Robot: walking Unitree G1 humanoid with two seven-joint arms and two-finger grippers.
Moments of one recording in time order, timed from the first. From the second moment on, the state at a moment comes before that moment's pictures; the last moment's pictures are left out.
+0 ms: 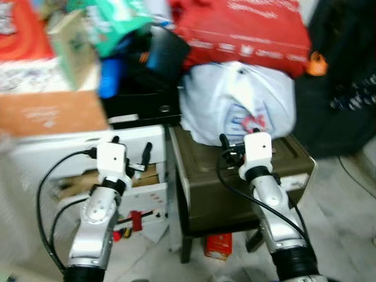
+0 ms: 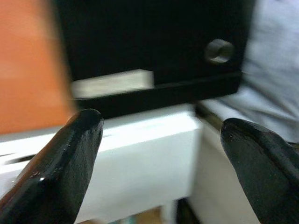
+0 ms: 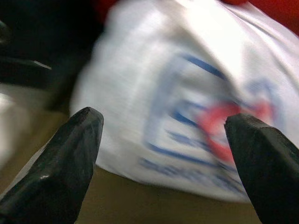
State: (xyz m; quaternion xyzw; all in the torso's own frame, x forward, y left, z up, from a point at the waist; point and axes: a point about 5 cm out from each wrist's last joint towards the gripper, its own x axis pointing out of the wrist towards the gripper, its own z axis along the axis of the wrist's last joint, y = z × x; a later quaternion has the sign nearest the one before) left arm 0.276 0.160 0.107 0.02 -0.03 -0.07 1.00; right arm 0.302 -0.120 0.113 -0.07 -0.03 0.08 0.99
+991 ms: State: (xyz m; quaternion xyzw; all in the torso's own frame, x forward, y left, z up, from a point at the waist) left arm 0.276 0.157 0.109 0.04 -0.03 -0.05 1.00; right arm 0.308 -0.105 0.113 -0.06 -0.03 0.08 0.99
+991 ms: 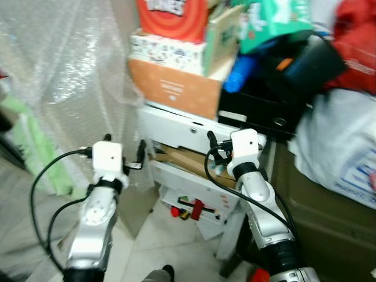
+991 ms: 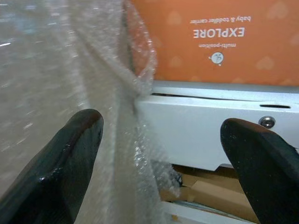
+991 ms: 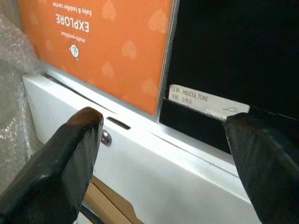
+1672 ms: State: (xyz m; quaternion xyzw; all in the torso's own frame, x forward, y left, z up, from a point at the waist) left arm 0.256 0.158 0.093 0.05 -0.01 -0.08 1.00; right arm 0.282 -0.103 0.099 -0.04 -0.03 0.09 0.99
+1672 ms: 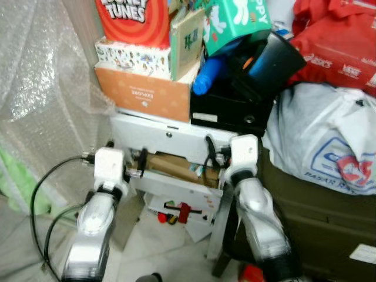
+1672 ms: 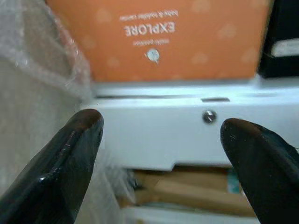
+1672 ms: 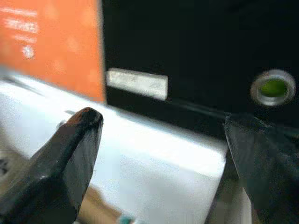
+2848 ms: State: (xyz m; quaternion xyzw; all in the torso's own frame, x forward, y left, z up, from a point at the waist) left arm 0.310 0.124 0.117 0.06 -0.08 -0.13 0.99; right arm 0.317 -0.128 0.119 -0.09 -0.07 0.02 0.99
